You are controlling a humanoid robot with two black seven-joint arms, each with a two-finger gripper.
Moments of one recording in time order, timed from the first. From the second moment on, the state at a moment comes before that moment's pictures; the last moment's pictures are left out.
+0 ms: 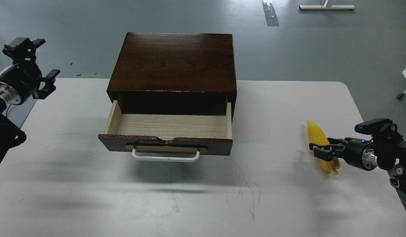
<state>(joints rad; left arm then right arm) -0.81 0.83 -0.35 -0.87 -0.01 -0.23 -0.34 0.73 -0.78 0.05 0.99 -1.59 -0.03 0.28</state>
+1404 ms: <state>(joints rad) -0.81 0.89 -0.35 -0.89 -0.01 -0.23 -0.36 1.46 -0.41 -0.03 1.18 -2.14 -0.21 0.49</state>
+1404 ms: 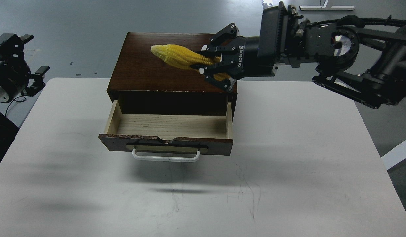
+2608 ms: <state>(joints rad) -0.81 0.91 -0.35 -0.89 -0.01 -0.24 -0.36 1.36 -0.32 -0.06 1.16 -2.13 -0.21 0.49</state>
